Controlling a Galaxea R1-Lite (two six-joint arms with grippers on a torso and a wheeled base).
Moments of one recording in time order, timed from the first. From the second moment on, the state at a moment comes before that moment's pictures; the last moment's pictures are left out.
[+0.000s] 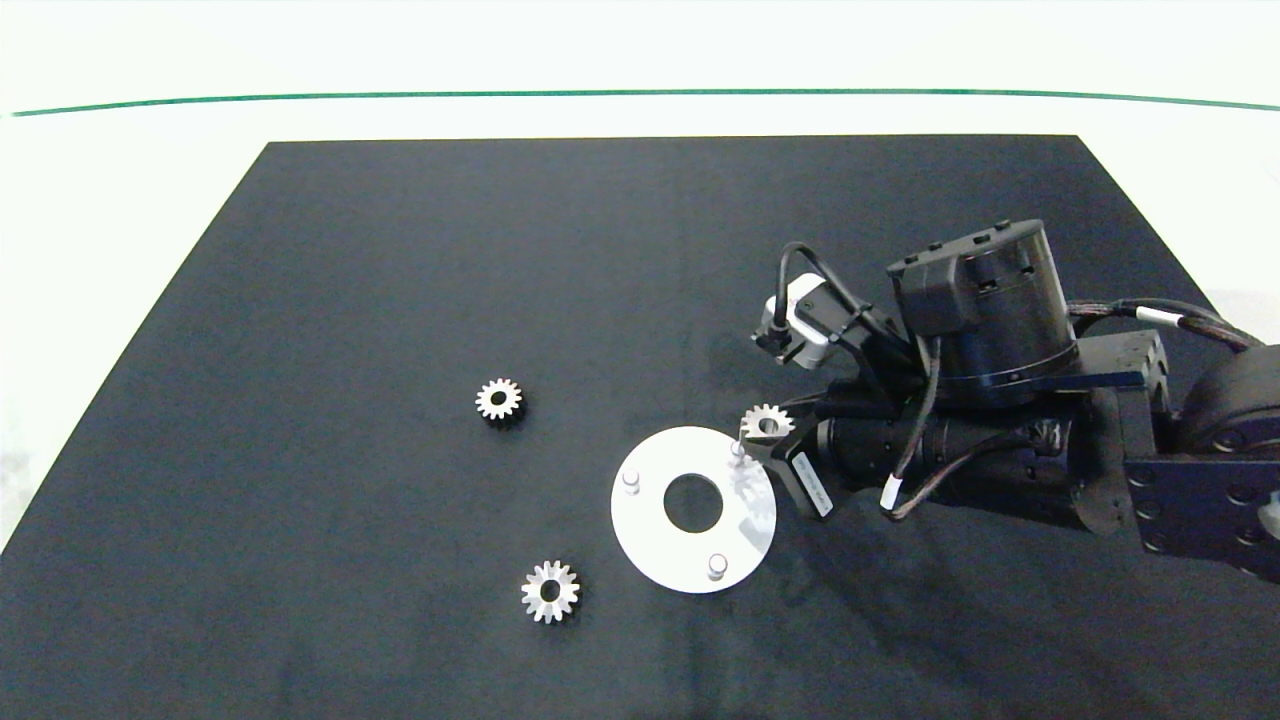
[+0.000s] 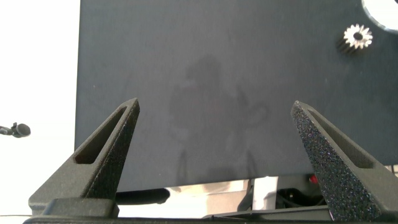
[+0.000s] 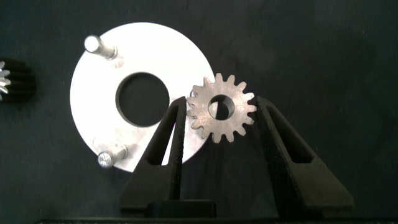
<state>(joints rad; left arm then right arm) -0.16 0.14 -0.65 0.70 0.14 0.11 0.72 1.71 -1.16 -0.01 -0.20 -0.19</state>
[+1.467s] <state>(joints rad) -0.16 0.15 -0.68 0.70 0.14 0.11 0.73 1.76 -1.19 -0.01 -0.20 -0.19</state>
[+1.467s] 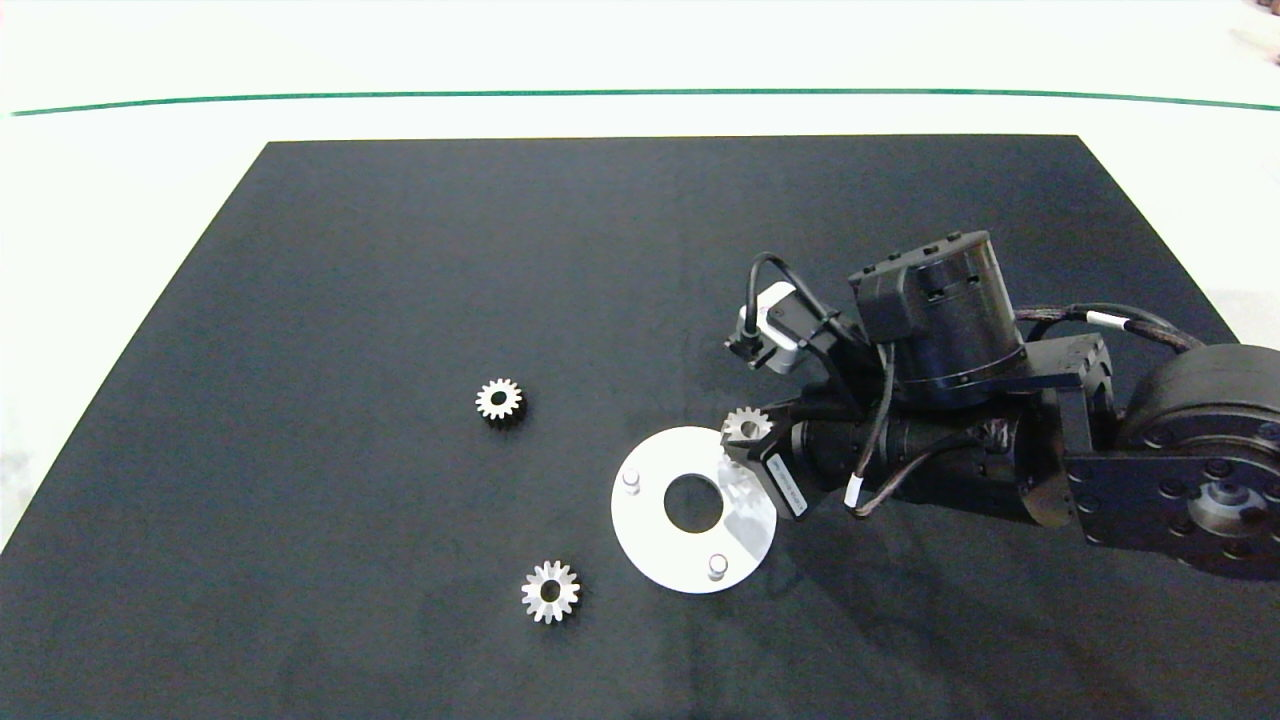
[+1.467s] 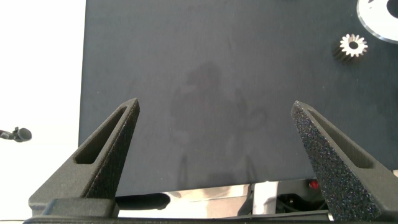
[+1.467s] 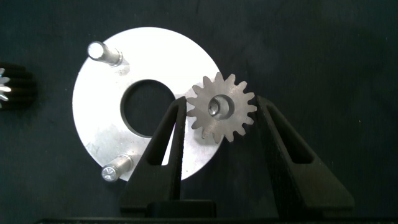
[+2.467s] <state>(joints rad) -0.16 0.15 -0.70 0.70 0.14 0.11 0.75 1.76 -1.18 -0.01 -0.20 -0.19</state>
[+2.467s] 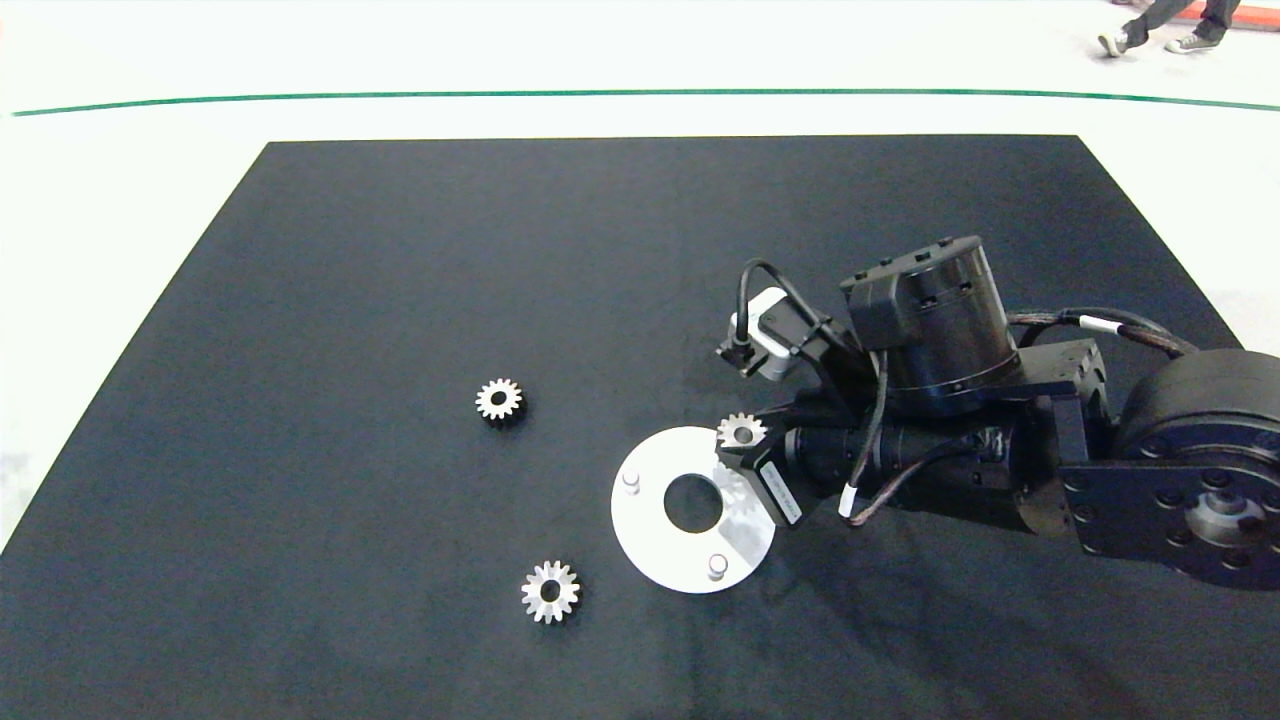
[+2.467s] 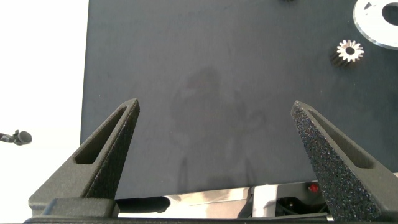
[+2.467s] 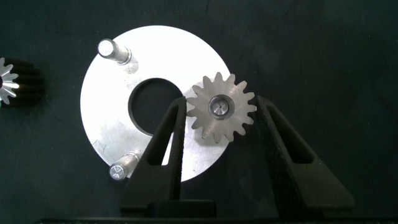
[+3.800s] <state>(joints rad) -0.16 0.17 -0.69 0.70 0.14 0.11 0.69 1.59 -1.08 0.00 -0.20 -0.19</state>
